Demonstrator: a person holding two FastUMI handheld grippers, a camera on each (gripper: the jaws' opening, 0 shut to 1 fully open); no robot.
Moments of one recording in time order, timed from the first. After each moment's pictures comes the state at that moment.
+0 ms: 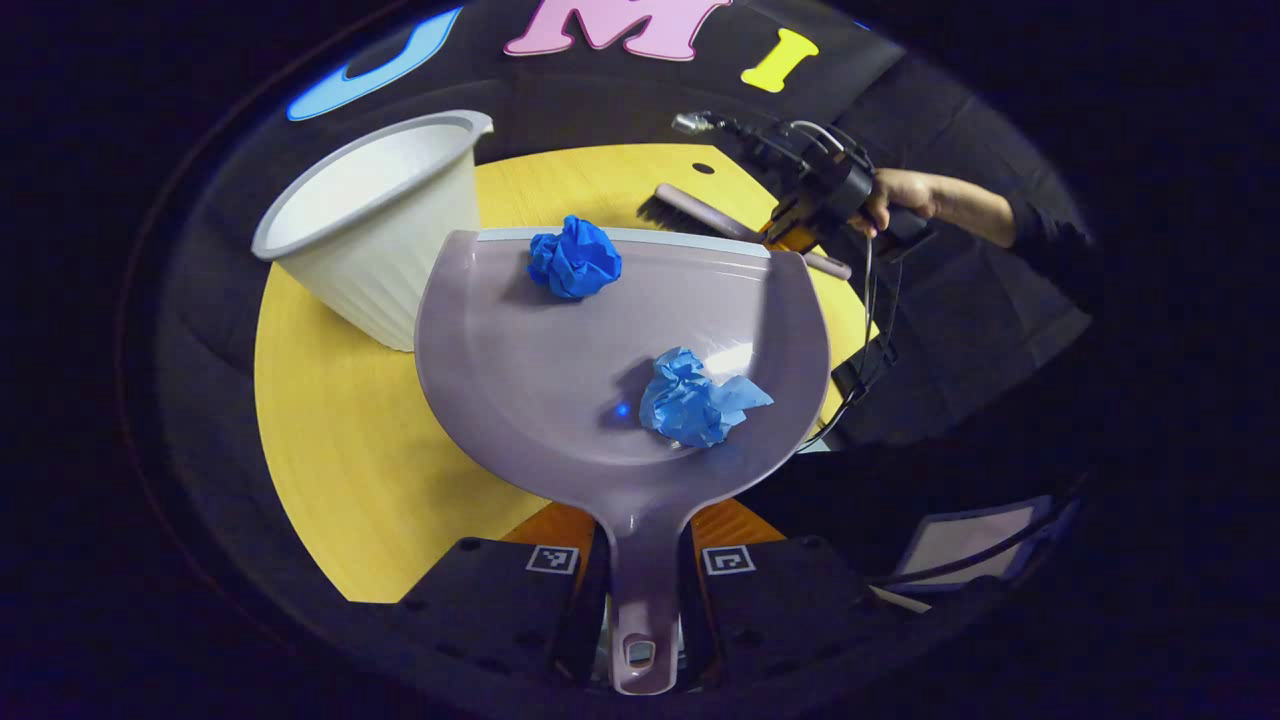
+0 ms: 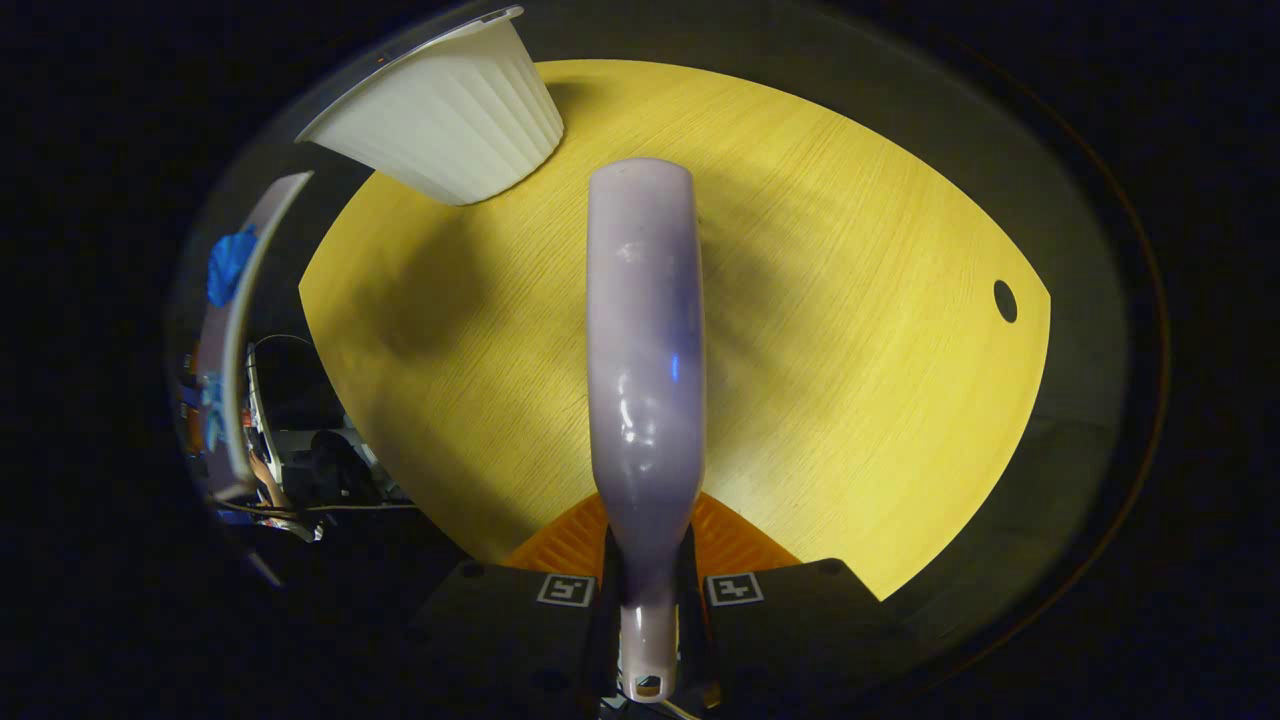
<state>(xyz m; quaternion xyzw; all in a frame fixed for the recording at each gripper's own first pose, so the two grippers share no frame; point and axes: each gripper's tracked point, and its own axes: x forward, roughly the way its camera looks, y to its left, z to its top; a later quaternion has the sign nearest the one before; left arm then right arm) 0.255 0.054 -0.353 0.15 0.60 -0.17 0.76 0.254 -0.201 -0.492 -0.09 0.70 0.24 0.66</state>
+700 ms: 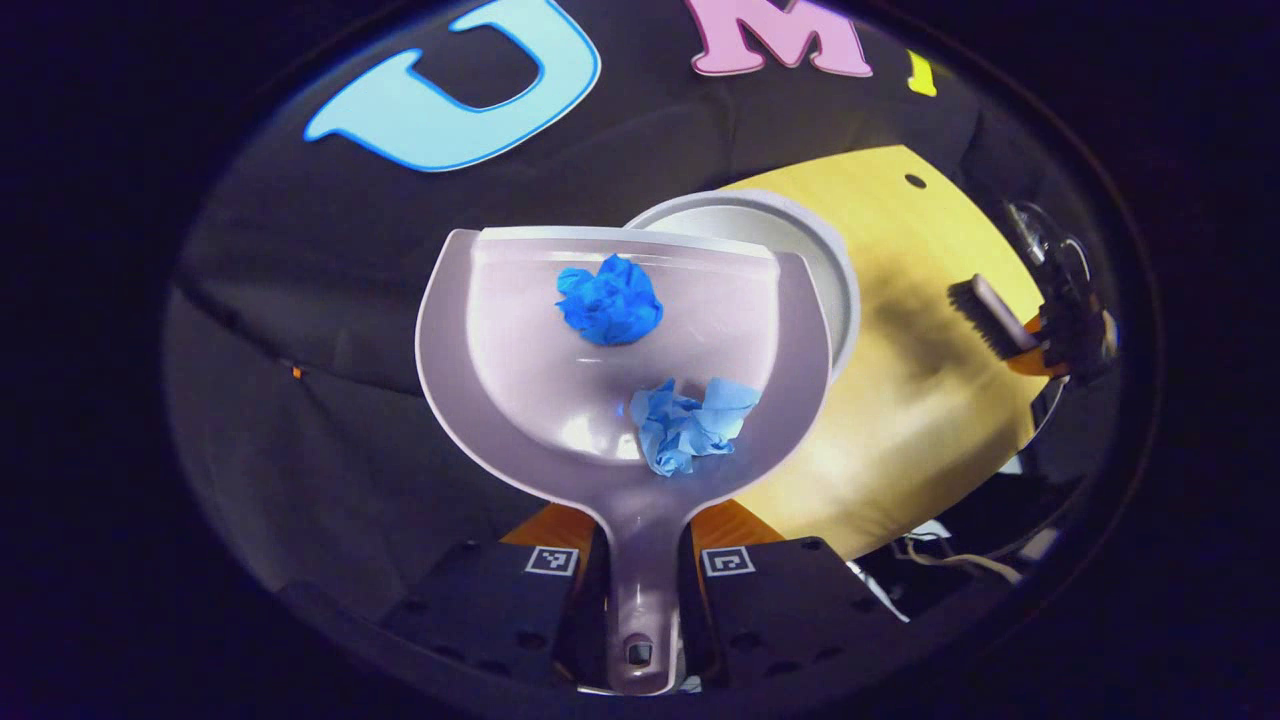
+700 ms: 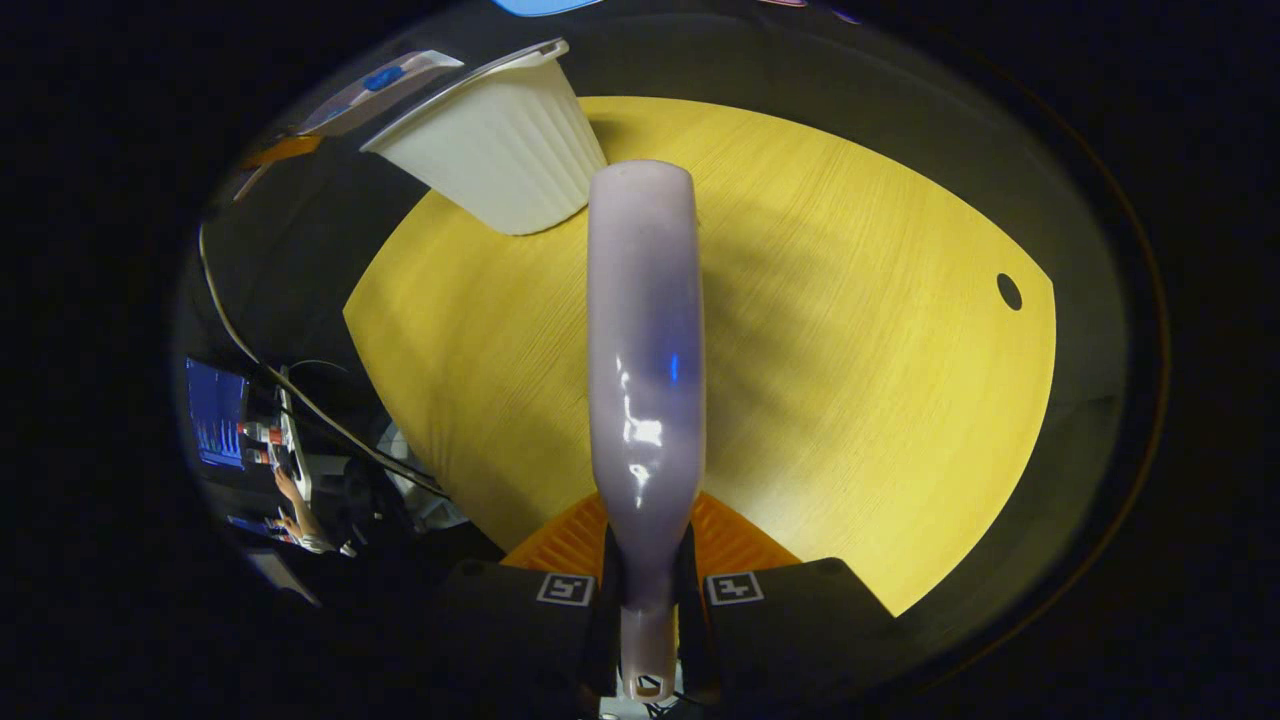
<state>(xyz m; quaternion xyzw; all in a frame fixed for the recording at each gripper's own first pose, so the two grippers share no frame) 0.437 0.097 -0.387 0.37 0.60 0.05 0.70 0.240 -0.213 -0.441 -0.01 0.66 0.25 0.71</state>
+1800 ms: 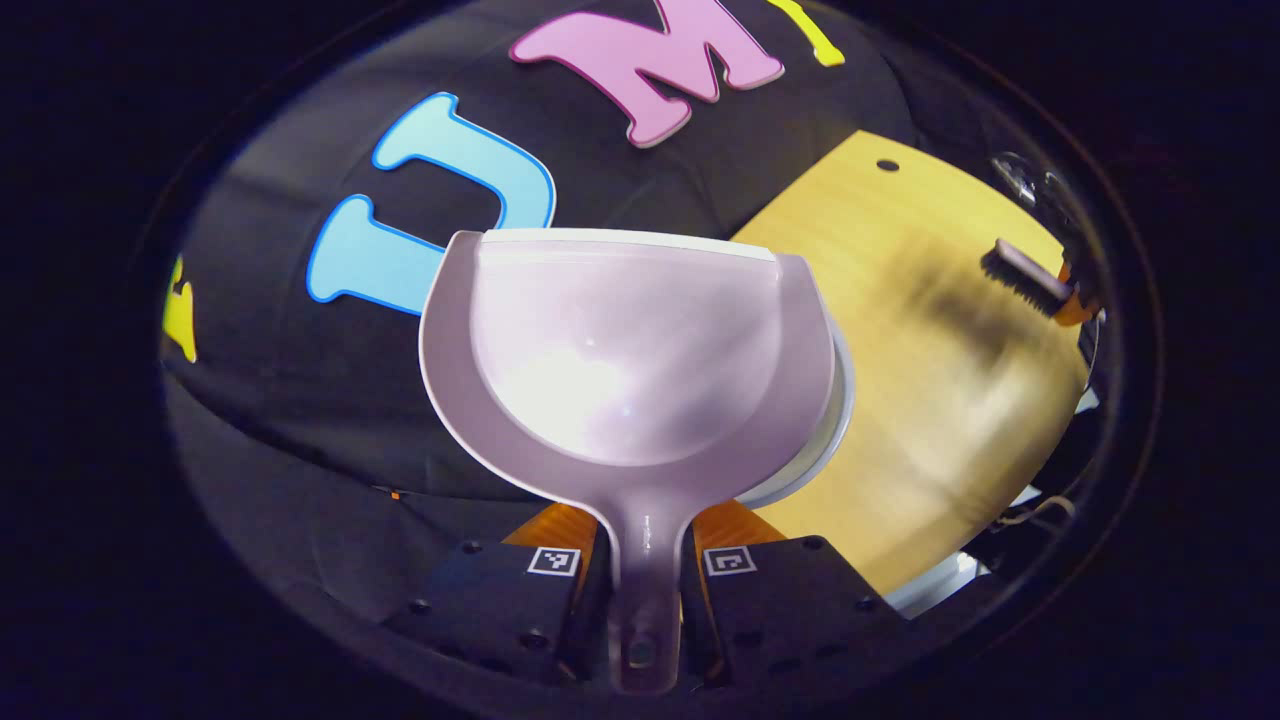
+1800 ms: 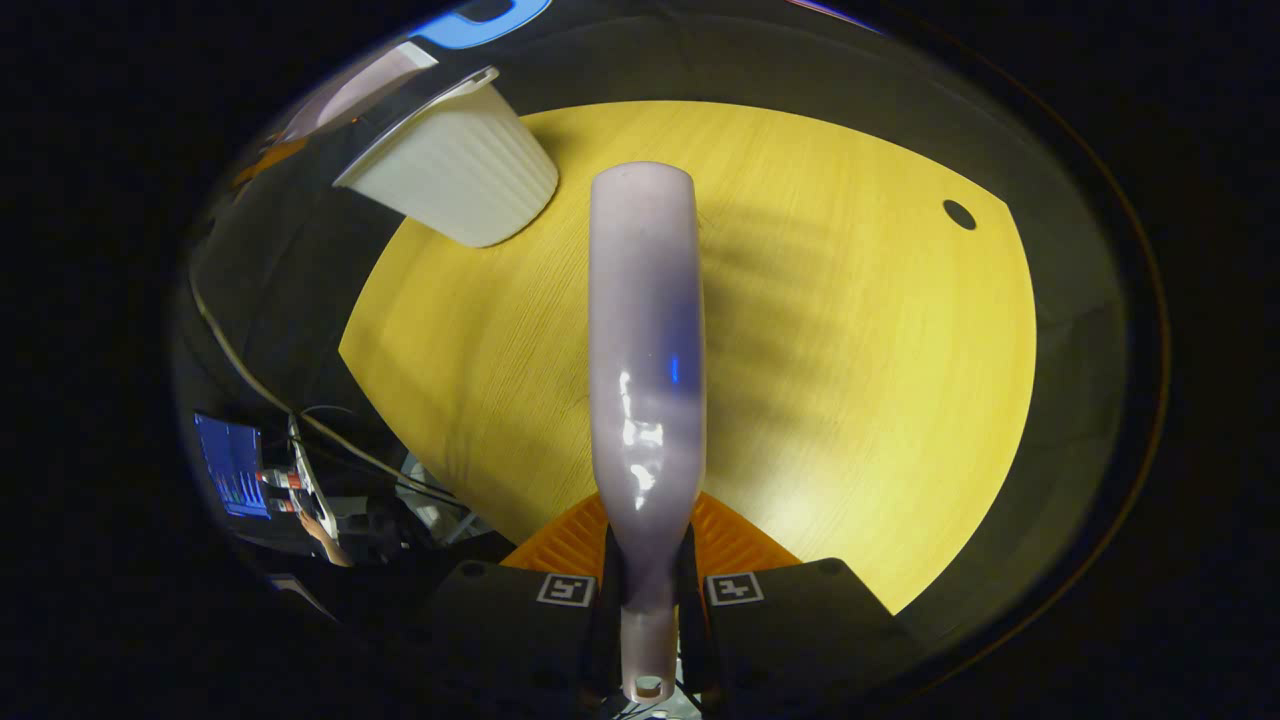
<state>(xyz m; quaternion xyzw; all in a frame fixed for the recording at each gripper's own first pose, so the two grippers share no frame) 0.378 0.021 -0.418 0.46 0.44 0.01 0.77 0.220 -0.260 -0.424 0.05 0.67 0.20 0.72</state>
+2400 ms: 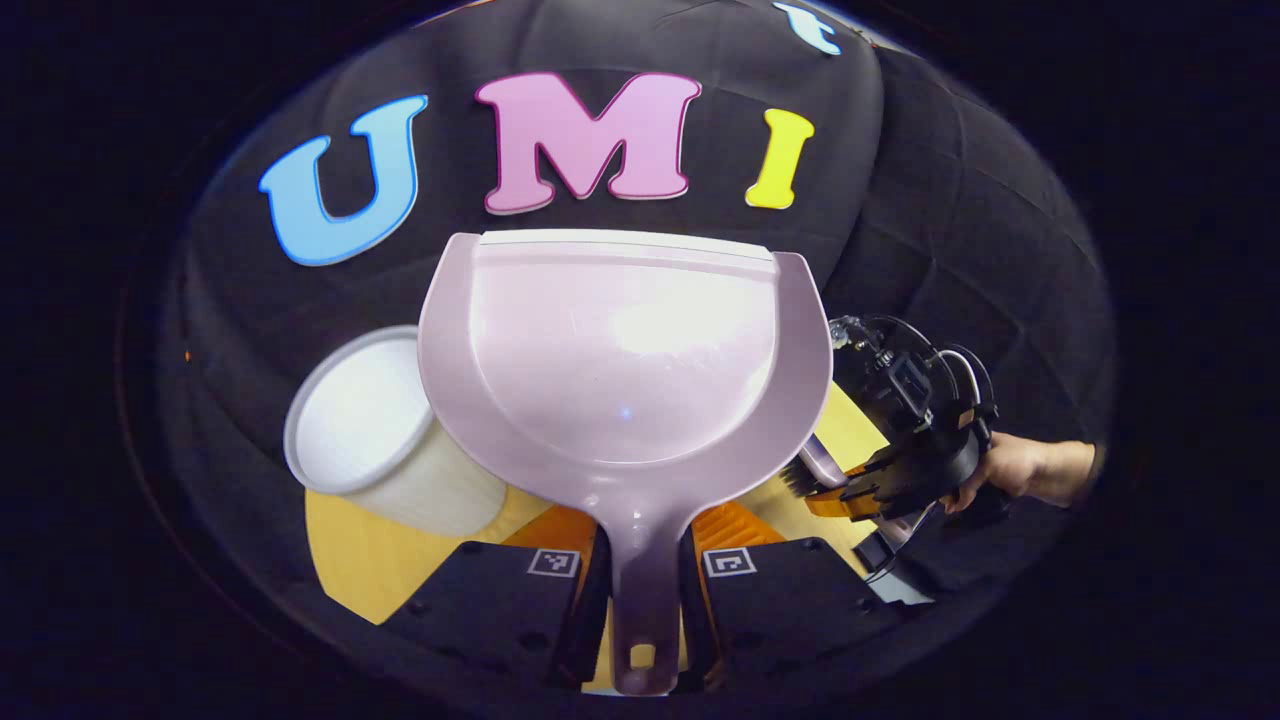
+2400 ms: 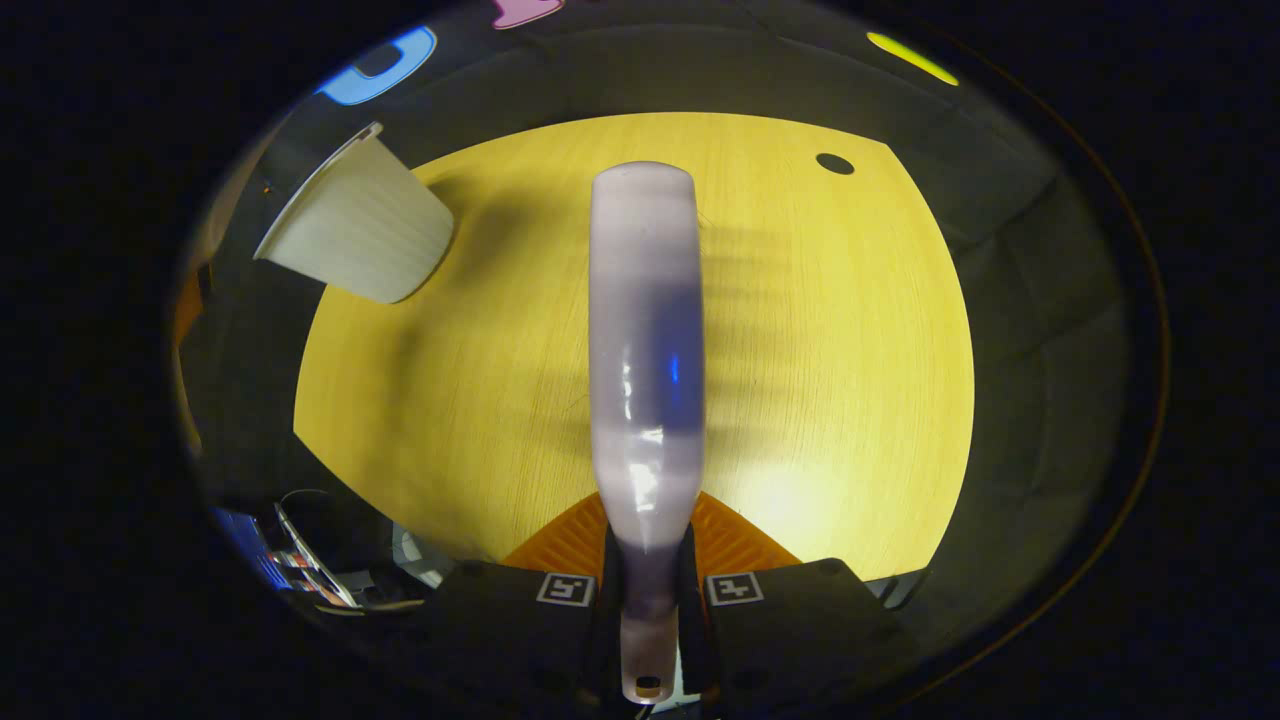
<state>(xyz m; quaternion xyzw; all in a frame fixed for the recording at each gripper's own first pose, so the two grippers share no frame) 0.371 -0.022 -0.493 0.14 0.44 -0.13 0.88 0.208 -0.291 -0.458 0.10 0.66 0.05 0.75</state>
